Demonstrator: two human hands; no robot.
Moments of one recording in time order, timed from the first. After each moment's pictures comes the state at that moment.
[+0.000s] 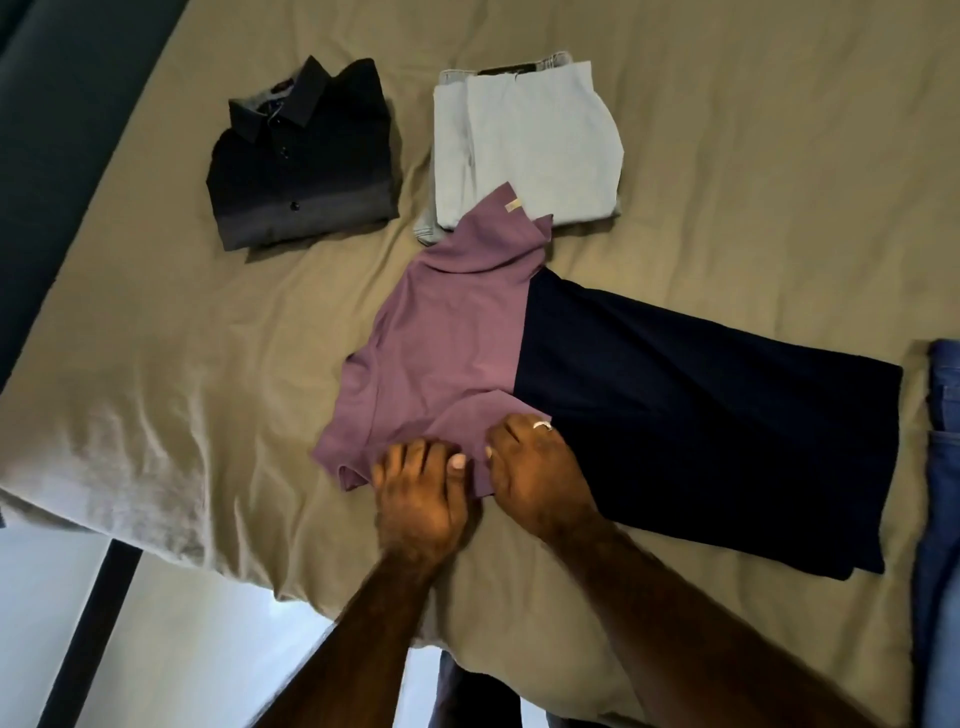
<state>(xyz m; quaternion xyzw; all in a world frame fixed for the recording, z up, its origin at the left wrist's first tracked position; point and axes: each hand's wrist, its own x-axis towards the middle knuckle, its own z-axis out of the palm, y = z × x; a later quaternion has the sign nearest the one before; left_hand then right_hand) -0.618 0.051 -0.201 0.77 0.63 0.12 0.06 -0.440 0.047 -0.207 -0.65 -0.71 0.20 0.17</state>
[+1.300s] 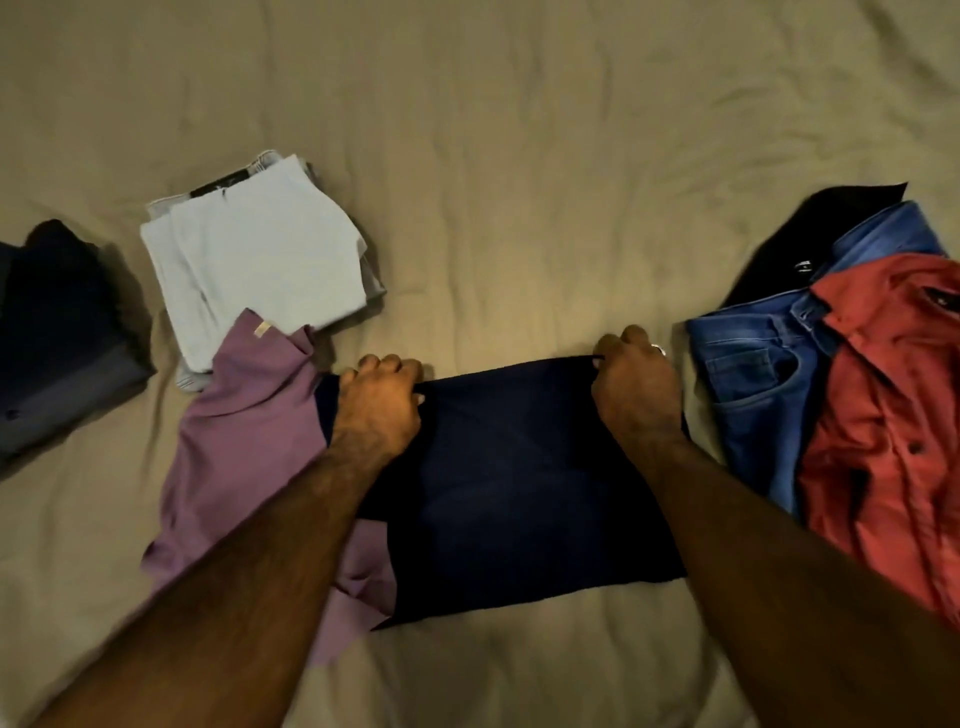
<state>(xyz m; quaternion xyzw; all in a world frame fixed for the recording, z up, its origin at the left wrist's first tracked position) -0.358 0.242 -0.199 0.90 0.40 -0.15 0.09 -0.106 0.063 -0.201 -0.91 -0.39 0.13 0.04</state>
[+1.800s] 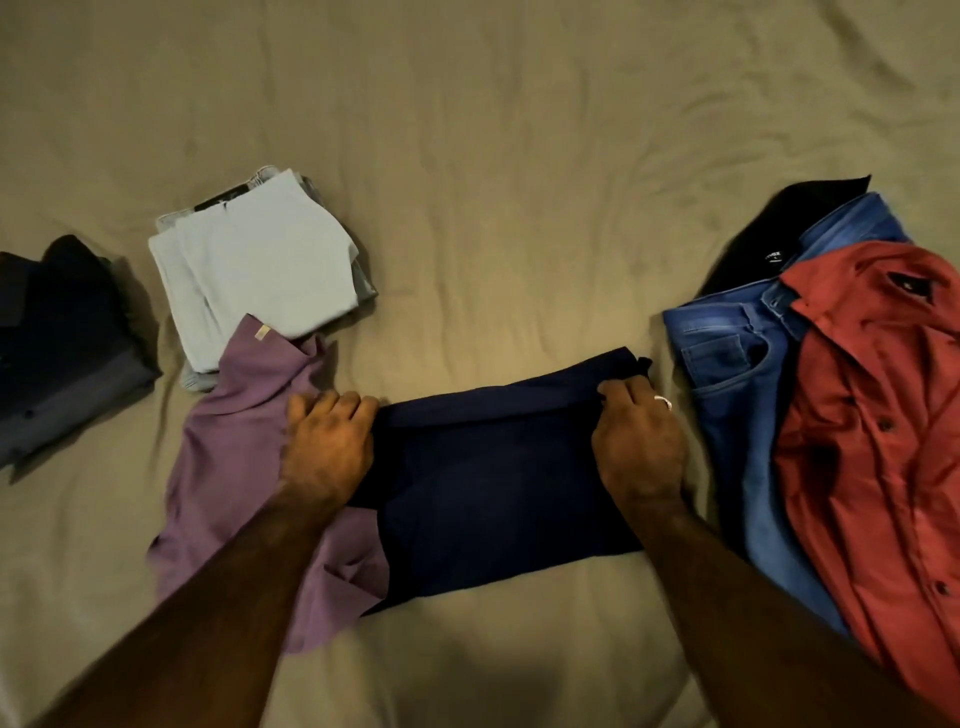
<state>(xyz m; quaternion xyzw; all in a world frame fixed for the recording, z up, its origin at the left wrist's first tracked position) -0.421 0.216 -0.178 0.94 0.34 -0.07 -0.04 -0.142 -0.003 -0.201 -0.92 -0.36 0.01 0.14</state>
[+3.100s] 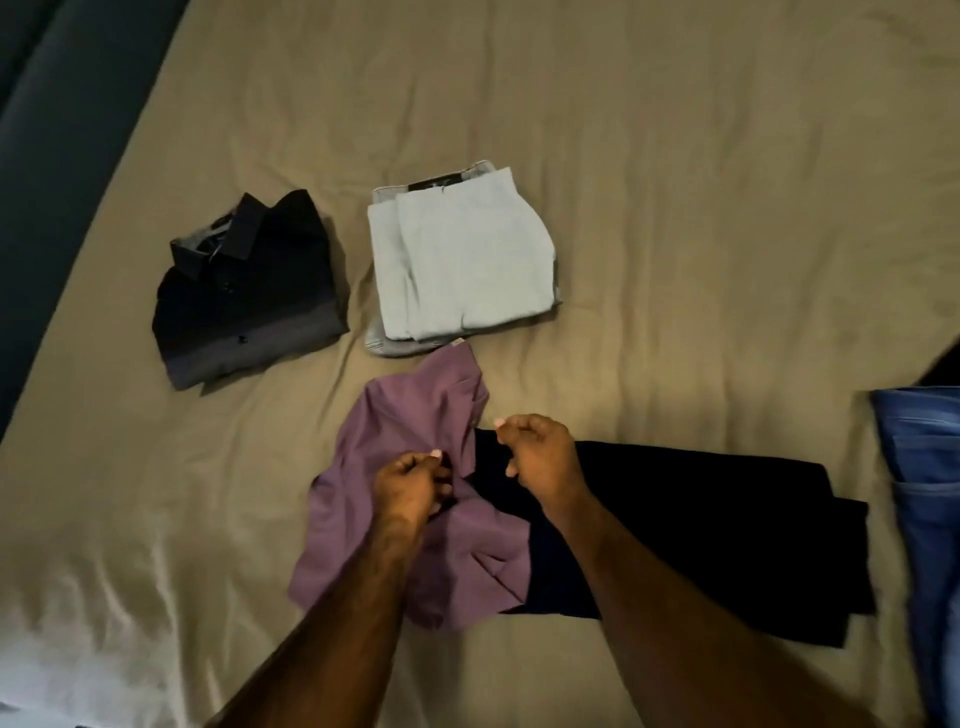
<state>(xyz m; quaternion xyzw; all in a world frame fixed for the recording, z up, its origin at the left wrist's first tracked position) -0.521 0.202 -0.191 0.29 0.77 0.18 0.54 -0.354 0.159 -0.186 -0.74 -0.15 0.54 0.39</state>
